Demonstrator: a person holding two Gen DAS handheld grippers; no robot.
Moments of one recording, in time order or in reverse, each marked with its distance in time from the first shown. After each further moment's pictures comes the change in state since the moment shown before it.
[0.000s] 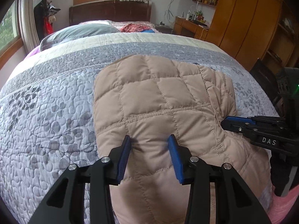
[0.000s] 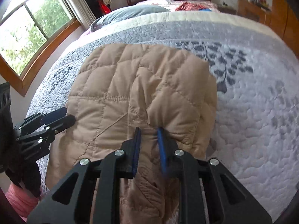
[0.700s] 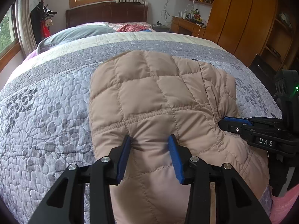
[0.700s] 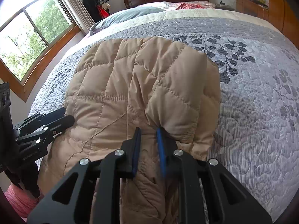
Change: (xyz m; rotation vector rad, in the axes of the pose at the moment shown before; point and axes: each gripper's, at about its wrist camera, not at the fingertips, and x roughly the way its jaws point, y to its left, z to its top) left arm 0.011 -0.001 -0.004 0.026 -0.002 -0.006; right arm 0.011 -0.006 -0.015 0.014 -0.031 0.012
